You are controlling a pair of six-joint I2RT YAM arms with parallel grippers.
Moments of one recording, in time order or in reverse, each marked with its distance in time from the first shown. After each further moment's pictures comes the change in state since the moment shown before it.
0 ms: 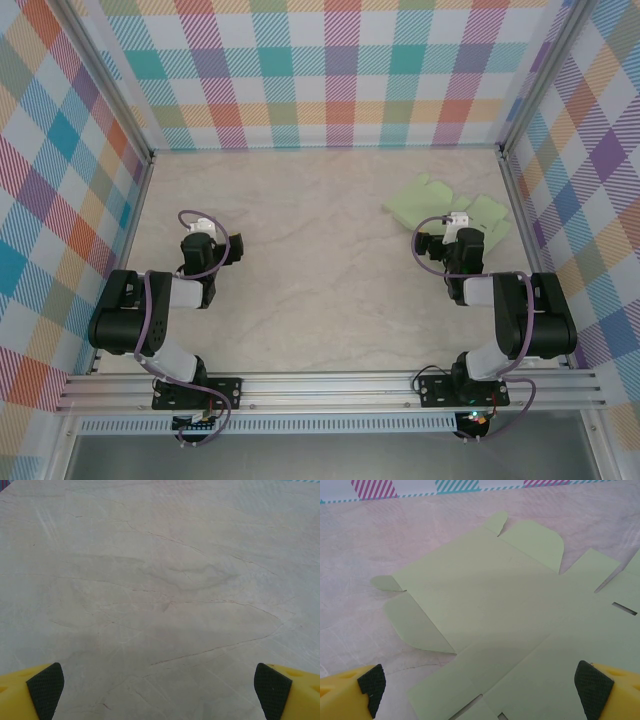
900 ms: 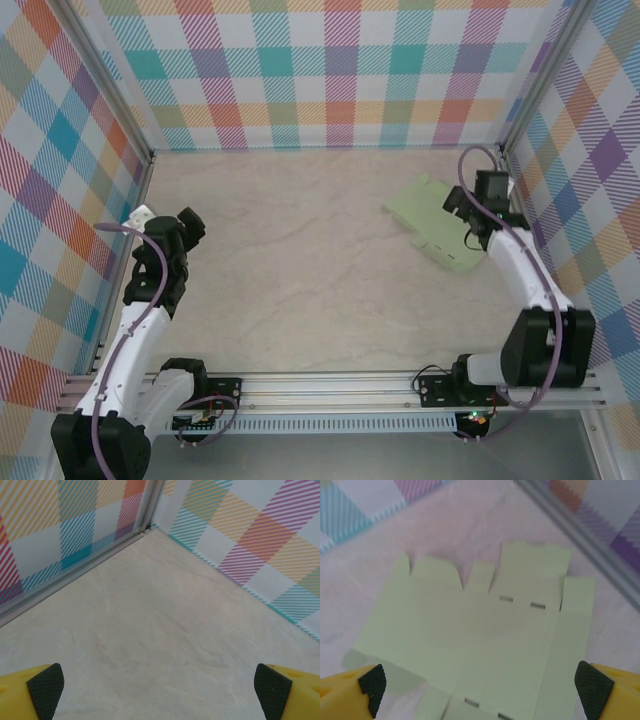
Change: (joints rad) left arm 0.002 -0.700 0.307 -1.035 -0.294 -0.489; right arm -0.017 -0.123 0.698 -1.232 0.284 0.385
